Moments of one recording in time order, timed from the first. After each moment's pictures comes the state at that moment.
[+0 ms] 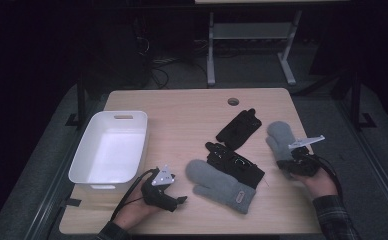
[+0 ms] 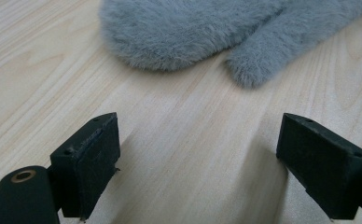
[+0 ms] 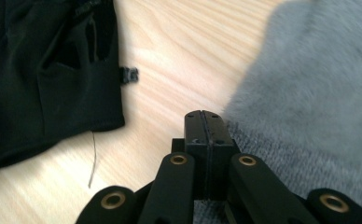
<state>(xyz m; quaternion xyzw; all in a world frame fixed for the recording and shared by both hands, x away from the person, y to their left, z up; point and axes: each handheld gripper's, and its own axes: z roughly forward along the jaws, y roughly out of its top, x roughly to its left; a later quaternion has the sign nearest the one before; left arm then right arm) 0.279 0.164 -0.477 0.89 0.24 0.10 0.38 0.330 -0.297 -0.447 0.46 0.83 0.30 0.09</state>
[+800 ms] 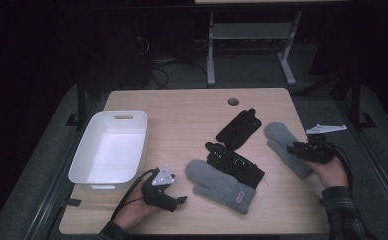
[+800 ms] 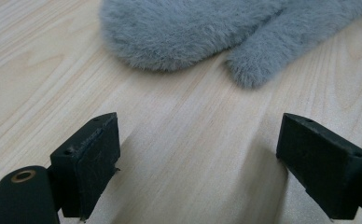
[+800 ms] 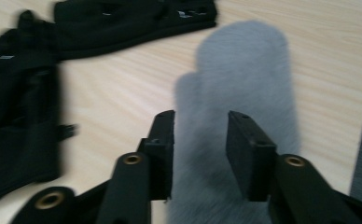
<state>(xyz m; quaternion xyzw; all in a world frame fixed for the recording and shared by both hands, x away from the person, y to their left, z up) 0.279 0.164 -0.477 0.89 0.24 0.10 0.38 0.359 -0.334 -0.428 0.49 0.78 0.34 0.16</state>
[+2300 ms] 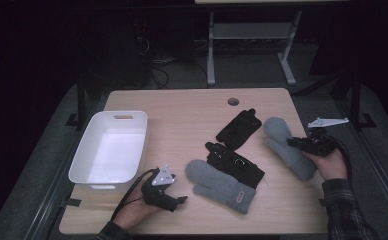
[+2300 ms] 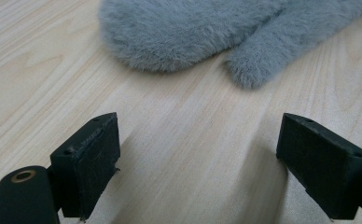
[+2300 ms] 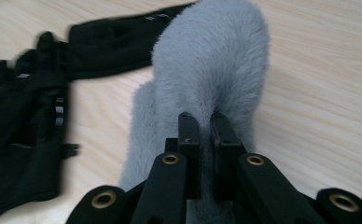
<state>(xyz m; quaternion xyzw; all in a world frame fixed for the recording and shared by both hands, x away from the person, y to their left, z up) 0.279 0.164 -0.477 0.89 0.24 0.10 0.38 0.371 -0.342 -0.419 0.46 0.79 0.39 0.13</state>
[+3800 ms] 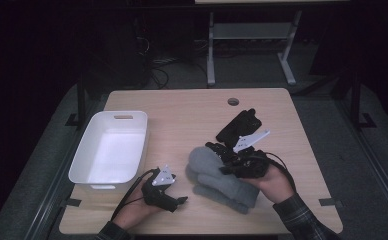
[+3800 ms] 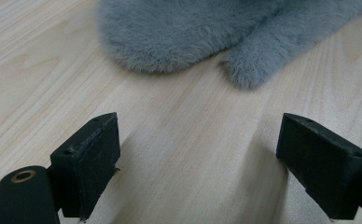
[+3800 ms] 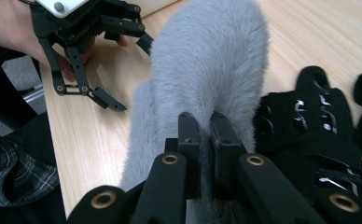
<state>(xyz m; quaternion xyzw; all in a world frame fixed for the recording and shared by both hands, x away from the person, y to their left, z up) 0.279 0.163 -0.477 0.89 0.23 0.09 0.38 0.308 -0.138 -0.382 0.27 0.88 0.39 0.01</state>
